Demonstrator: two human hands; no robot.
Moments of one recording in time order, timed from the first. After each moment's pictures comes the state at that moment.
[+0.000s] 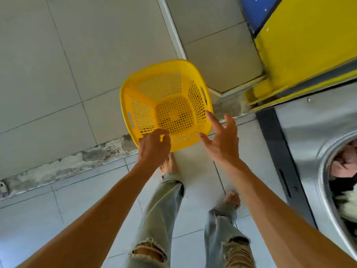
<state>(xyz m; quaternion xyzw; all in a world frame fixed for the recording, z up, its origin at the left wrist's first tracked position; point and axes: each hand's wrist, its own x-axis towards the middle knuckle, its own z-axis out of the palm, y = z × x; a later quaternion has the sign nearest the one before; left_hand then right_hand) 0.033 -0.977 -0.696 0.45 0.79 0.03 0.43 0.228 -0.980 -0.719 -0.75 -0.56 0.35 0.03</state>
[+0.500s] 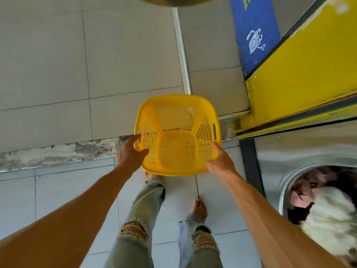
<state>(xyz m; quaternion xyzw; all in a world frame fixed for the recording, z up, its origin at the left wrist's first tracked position) -0.001 -1.012 -0.658 0.30 0.84 0.12 0.44 0.276 -0.984 -0.663 -0.76 -0.42 0.50 -0.04</state>
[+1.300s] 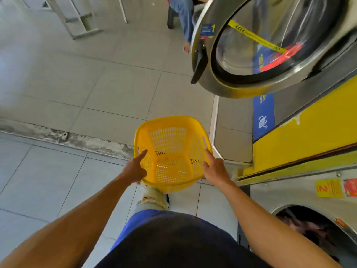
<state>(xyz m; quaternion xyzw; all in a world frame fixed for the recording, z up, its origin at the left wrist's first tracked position) -0.068 -1.163 -0.420 0.30 0.83 0.15 0.45 0.194 -1.026 -0.426 -0.59 -0.71 0.39 -0.07</state>
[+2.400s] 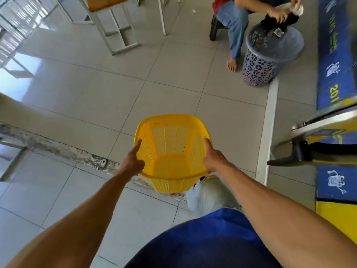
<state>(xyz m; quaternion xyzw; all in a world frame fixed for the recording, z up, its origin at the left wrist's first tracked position) -0.417 -0.995 -0.368 0.22 0.87 0.25 0.37 -0.193 -0.809 -0.392 -0.49 -0.75 0.39 -0.20</state>
